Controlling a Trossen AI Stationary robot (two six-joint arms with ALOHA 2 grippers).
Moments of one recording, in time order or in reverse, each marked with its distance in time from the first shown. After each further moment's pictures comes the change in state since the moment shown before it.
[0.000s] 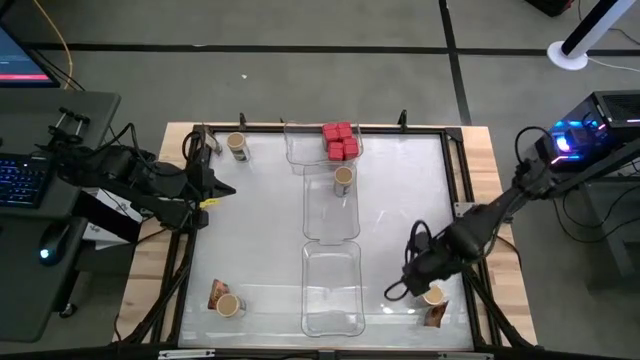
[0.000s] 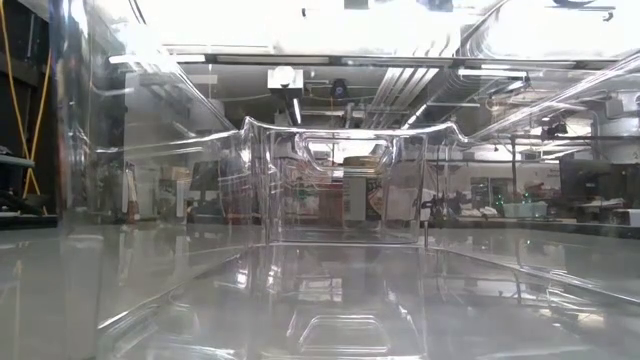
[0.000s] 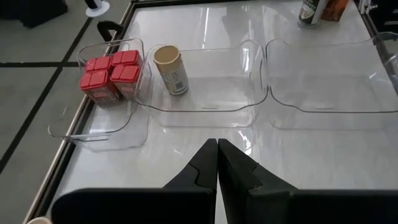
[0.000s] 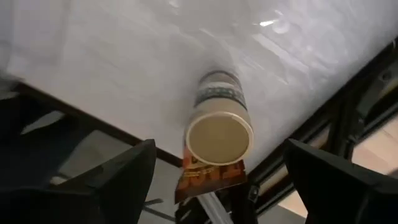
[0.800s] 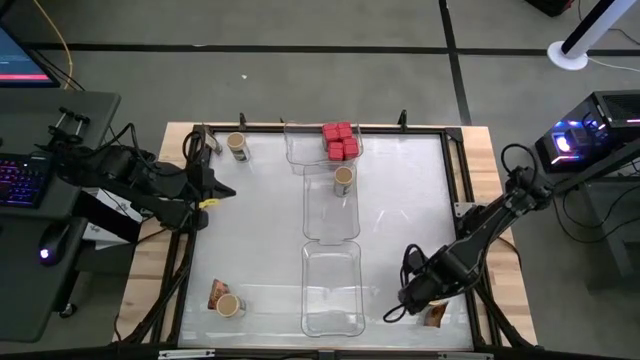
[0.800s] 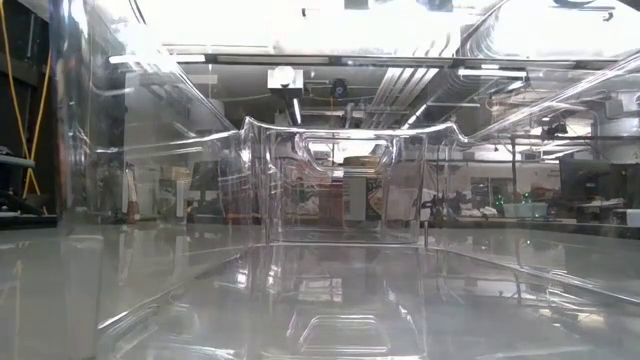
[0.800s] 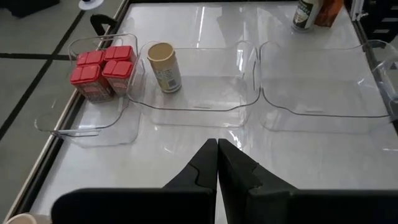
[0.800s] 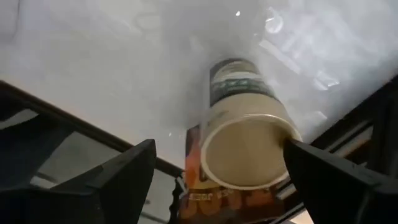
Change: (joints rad) left arm 0.000 0.000 0.000 0.000 0.027 -0.046; right arm 0.088 0.104 -0.090 0.175 -0.004 0.044
